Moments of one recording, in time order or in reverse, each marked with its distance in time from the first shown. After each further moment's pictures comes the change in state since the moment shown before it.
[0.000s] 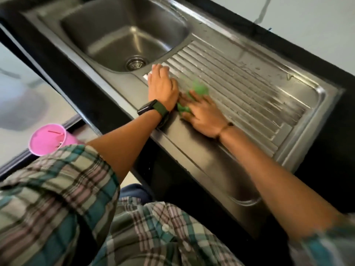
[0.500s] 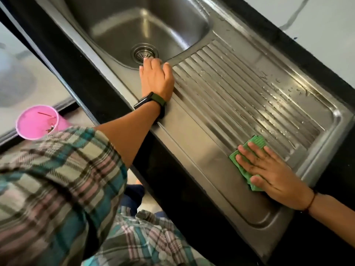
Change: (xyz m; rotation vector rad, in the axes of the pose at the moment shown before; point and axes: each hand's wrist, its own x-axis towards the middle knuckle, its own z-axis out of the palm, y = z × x) left_hand 0.038 -0.044 -0.021 -0.161 0.108 -0.222; right_hand -0.133 0.051 -0.022 -0.050 -0.267 -0.111
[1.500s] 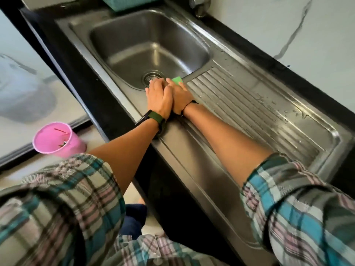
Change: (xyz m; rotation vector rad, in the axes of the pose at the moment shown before) left_hand -0.003 0.004 -0.003 -0.188 -0.024 -0.032; right_hand 0.303 -0.059 -0.064 -0.223 0.175 0.001
